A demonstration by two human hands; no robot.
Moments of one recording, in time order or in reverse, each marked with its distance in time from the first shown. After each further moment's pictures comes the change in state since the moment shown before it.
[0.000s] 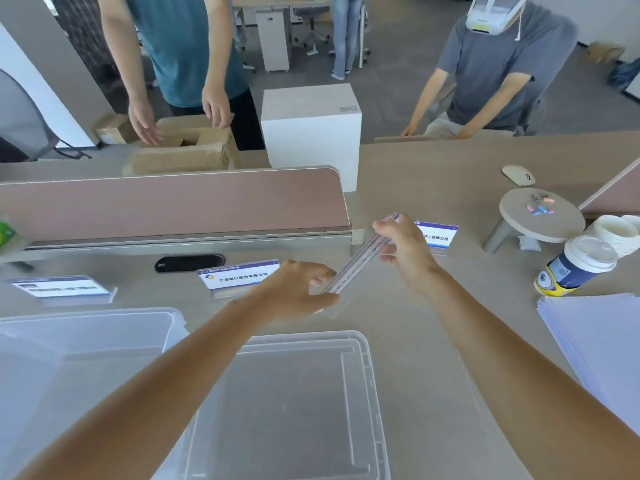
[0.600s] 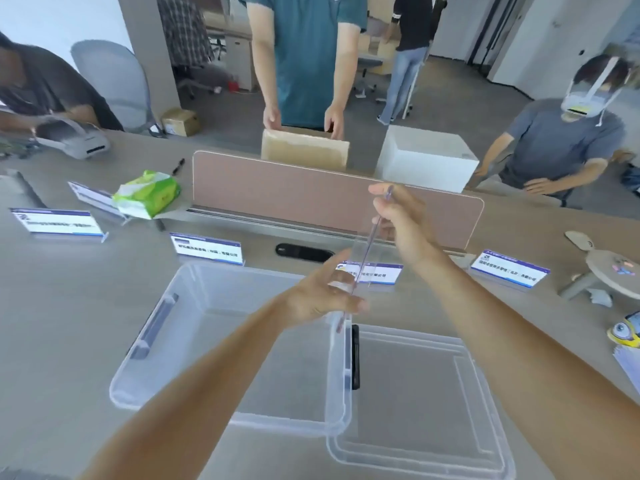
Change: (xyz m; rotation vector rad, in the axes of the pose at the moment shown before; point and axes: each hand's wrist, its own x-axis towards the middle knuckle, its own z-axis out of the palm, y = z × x) left_hand -0.211 -0.228 -0.120 -0.836 -0.080 0.069; right_hand -0.129 -0.090 0.364 -0.244 -0.140 -0.428
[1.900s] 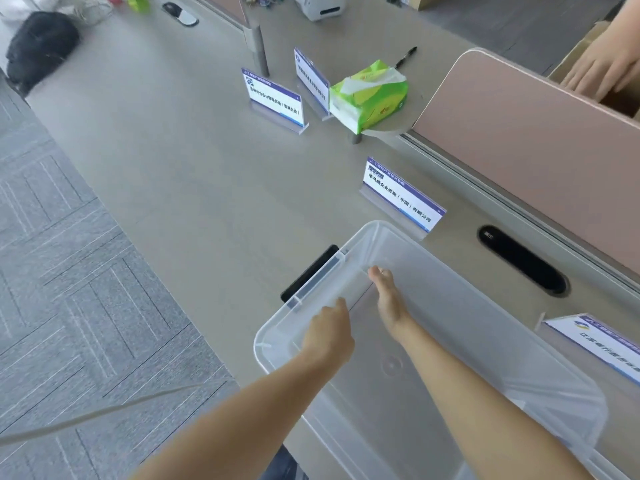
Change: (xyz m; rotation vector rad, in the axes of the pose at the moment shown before) left_hand -0.085 -0.189 -0.121 0.505 0.739 -0.988; right_hand -0.006 0.228 0.349 0.087 -0.746 0.661
